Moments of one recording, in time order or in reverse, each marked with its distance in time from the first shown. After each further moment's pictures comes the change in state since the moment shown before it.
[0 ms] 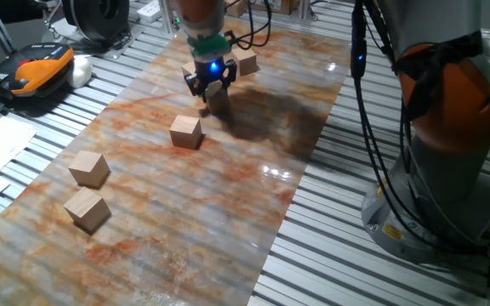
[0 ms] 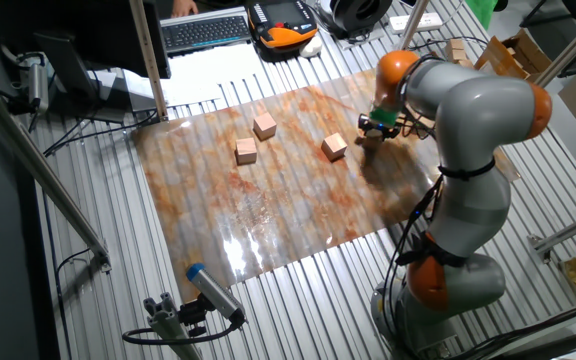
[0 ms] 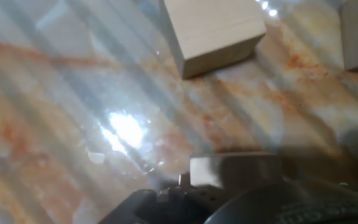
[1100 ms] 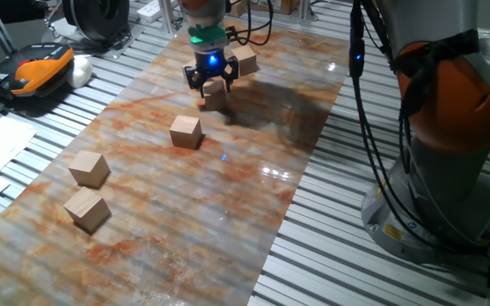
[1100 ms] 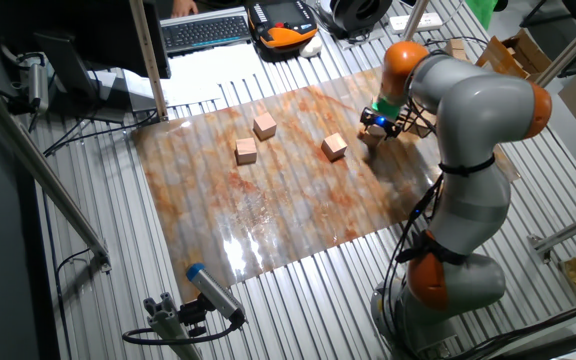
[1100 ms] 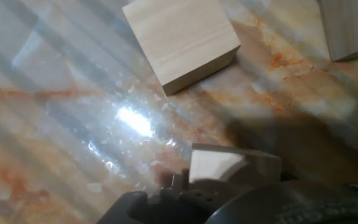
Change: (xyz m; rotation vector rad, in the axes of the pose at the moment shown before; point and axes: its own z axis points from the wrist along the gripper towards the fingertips) arm -0.008 -0.001 0.005 -0.008 0.056 0.151
